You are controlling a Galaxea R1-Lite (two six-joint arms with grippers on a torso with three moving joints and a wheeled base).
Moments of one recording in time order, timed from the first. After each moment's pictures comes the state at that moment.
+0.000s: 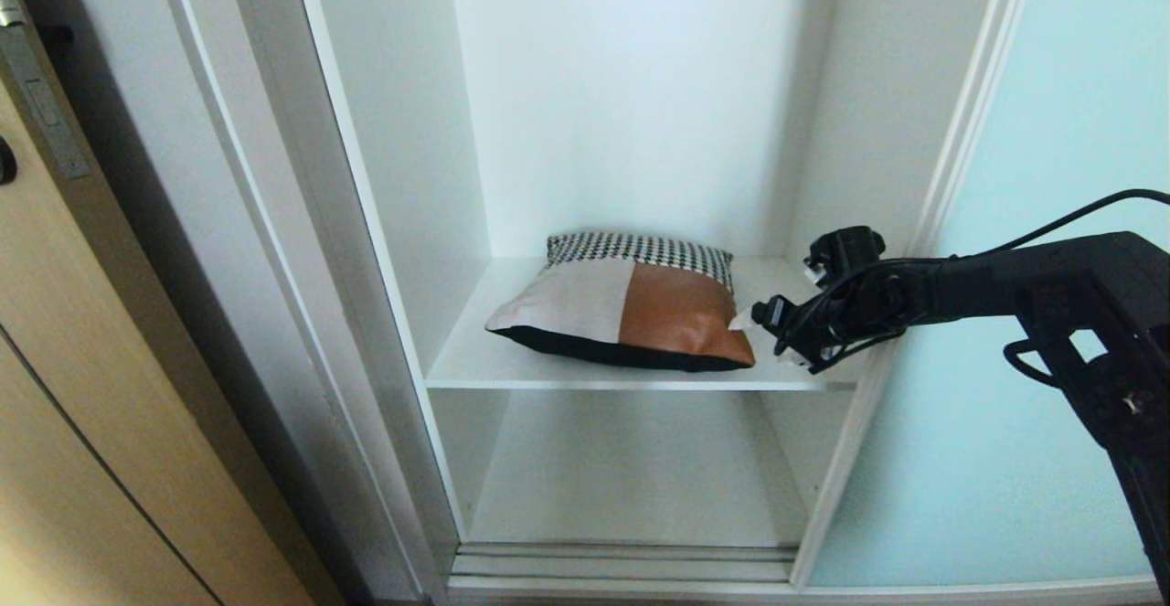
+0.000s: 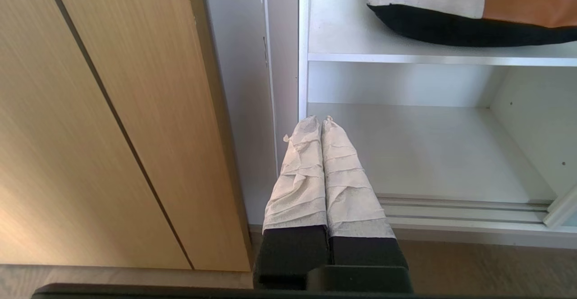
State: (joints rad) left arm 0.00 0.00 0.00 0.01 0.00 0.01; right arm 0.13 2.44 -1.89 0.17 0.32 0.63
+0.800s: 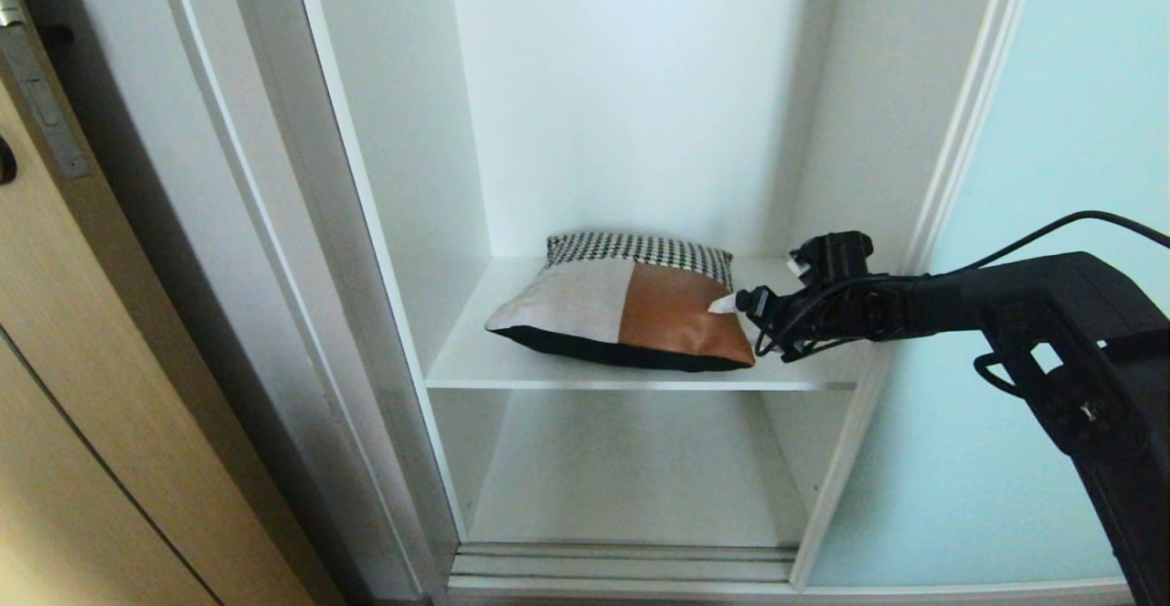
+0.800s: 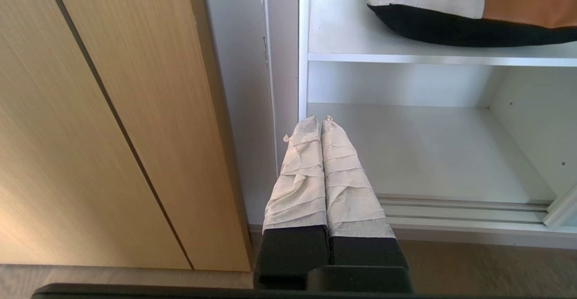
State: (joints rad) left arm 0.00 0.00 0.00 0.01 0.00 0.01; right arm 0.13 2.51 -1.93 -0.04 0.44 0.67
